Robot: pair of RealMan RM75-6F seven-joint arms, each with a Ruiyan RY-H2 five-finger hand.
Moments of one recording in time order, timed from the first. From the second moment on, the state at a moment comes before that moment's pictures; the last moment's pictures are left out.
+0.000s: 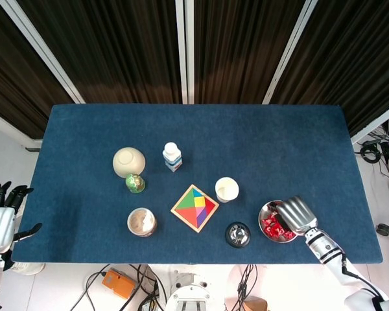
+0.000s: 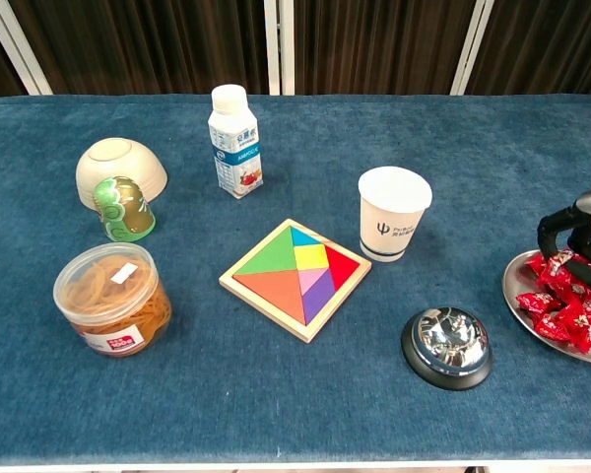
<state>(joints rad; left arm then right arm) -0.03 -1.18 -0.04 -1.53 1.48 1.53 0.05 0.41 -1.27 -0.01 -1.58 -1.56 1.05 -0.29</state>
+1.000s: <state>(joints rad) -0.03 -1.19 -0.04 -1.52 1.47 1.52 0.05 0.69 -1.43 0.17 -1.62 -1.36 0.89 -0.44</state>
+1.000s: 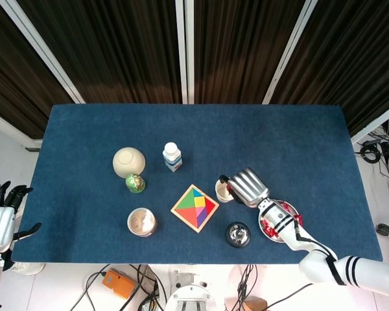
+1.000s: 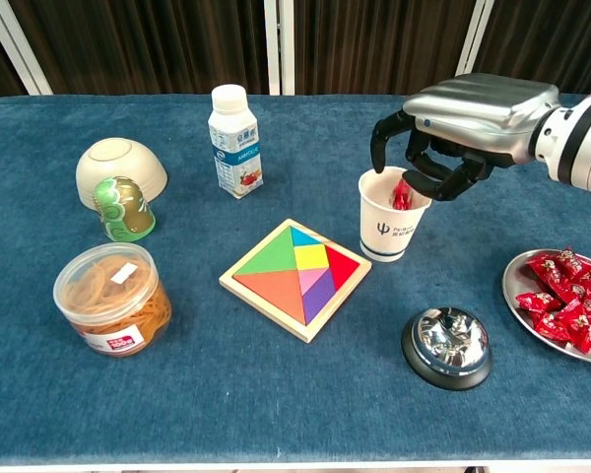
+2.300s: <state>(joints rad) -0.03 -1.20 -0.04 -1.51 1.49 1.53 0.05 0.43 -1.26 -0.10 -1.52 -1.54 1.05 -0.29</state>
